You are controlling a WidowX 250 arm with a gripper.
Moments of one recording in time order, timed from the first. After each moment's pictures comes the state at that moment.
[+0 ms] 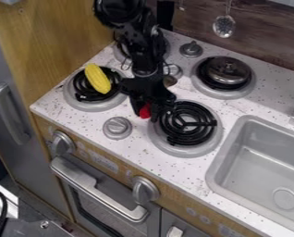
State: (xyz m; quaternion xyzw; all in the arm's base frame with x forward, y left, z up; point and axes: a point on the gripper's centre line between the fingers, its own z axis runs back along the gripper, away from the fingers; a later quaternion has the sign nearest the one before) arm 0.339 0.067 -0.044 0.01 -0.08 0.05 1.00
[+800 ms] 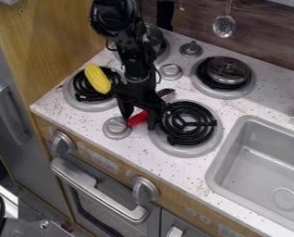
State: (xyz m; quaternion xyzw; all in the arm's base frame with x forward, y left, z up) arm 0.339 0.072 -0.063 0.01 -0.06 0.00 1.00
